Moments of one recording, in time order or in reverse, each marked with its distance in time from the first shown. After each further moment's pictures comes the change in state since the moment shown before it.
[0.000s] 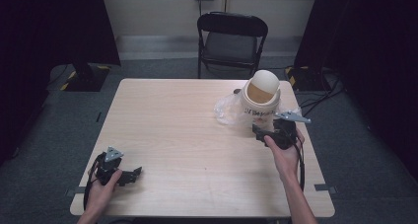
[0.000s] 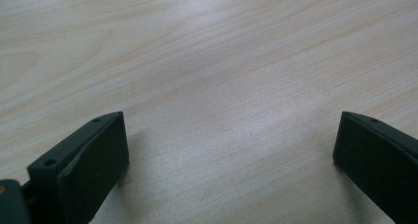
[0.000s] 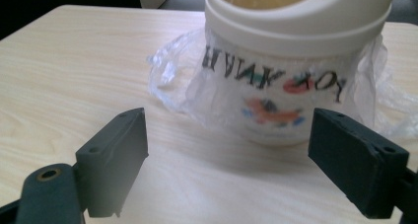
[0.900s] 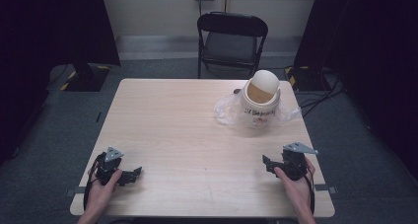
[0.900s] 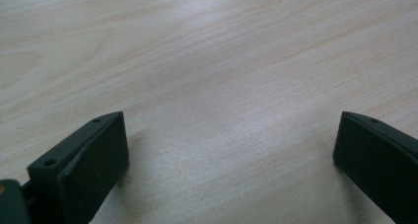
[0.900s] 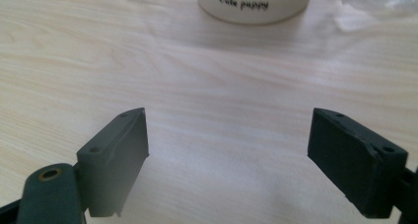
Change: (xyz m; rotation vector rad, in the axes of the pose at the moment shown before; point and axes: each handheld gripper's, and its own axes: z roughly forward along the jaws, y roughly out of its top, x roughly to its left) left arm 0.000 0.000 0.000 -0.001 -0.001 -0.001; right arm -0.017 -0.085 -0.029 0.134 -0.041 -0.023
